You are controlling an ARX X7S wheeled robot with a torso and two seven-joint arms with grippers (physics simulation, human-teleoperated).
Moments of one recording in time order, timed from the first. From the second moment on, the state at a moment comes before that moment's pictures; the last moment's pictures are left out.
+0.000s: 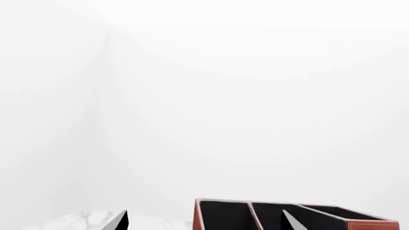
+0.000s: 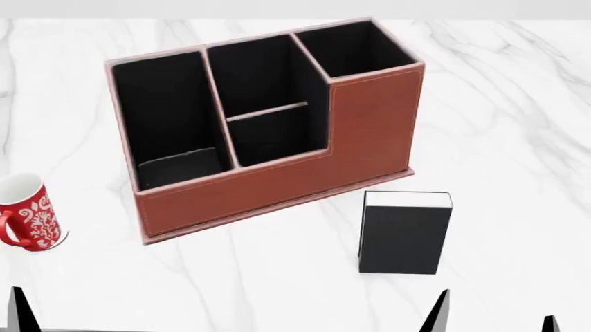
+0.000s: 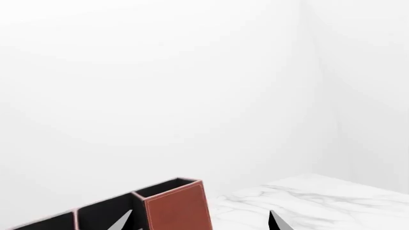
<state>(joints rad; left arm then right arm) 0.17 -0.23 0.12 0.19 -0.13 0.58 -0.31 -0.20 0.25 -0.11 -0.36 0.29 -0.37 0.33</state>
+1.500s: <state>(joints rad) 0.16 -0.25 0.15 0.17 -0.13 0.59 -0.34 -0.20 0.27 -0.12 -0.36 0.30 -0.40 0.36</state>
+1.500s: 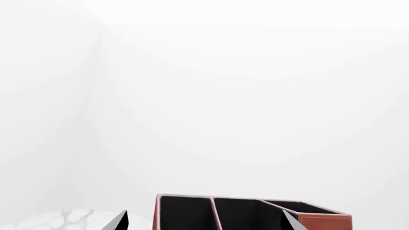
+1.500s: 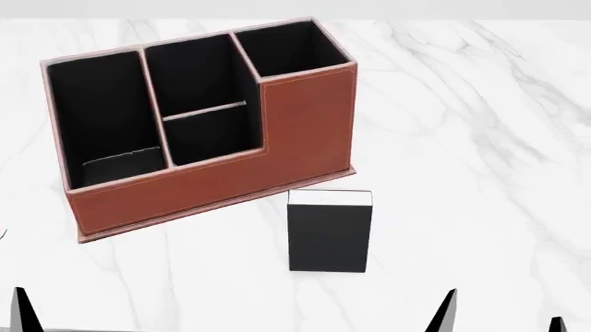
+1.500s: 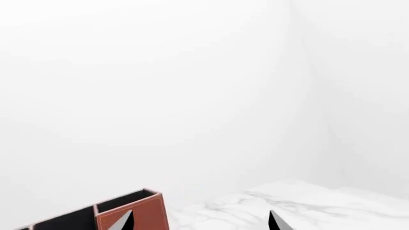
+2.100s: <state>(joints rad) 0.16 -0.26 0.16 0.17 -0.13 0.59 -0.35 -0.20 0.28 -0.13 -0.36 0.30 -0.40 0.37</state>
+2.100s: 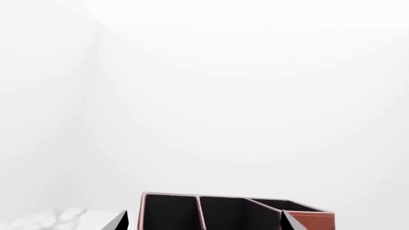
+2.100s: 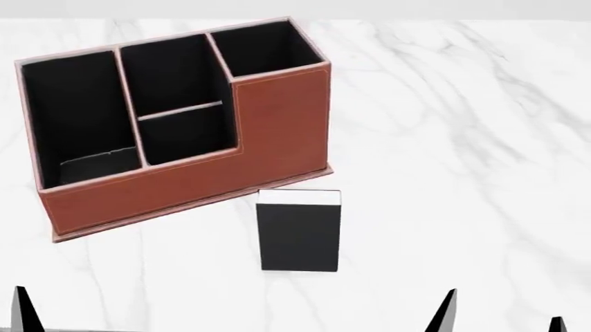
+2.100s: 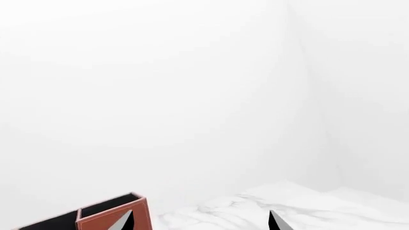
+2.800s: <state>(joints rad) 0.15 -0.27 0.17 0.17 -0.13 0.60 -0.37 -0.24 0.27 -0.15 -0.37 0.20 -0.53 0.37</state>
